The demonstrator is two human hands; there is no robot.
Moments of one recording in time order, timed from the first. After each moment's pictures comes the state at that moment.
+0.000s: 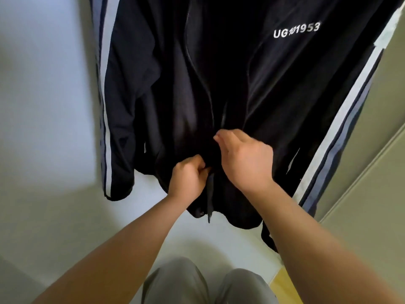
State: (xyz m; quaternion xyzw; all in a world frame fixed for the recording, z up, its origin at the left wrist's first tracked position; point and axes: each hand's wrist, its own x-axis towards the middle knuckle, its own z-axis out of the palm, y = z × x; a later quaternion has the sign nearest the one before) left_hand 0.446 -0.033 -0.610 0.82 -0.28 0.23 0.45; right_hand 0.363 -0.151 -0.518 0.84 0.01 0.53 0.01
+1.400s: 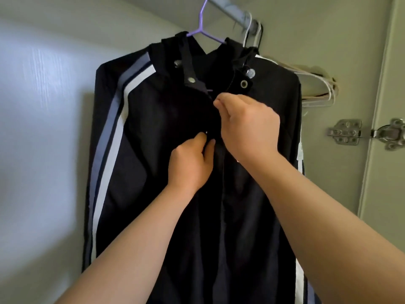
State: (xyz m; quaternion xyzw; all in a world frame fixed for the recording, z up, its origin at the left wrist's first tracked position) left_hand 0.463 -0.084 -0.329 0.70 -0.37 0.46 0.41; right_hand 0.366 -0.173 -0.259 0.69 0.01 0.73 0.04
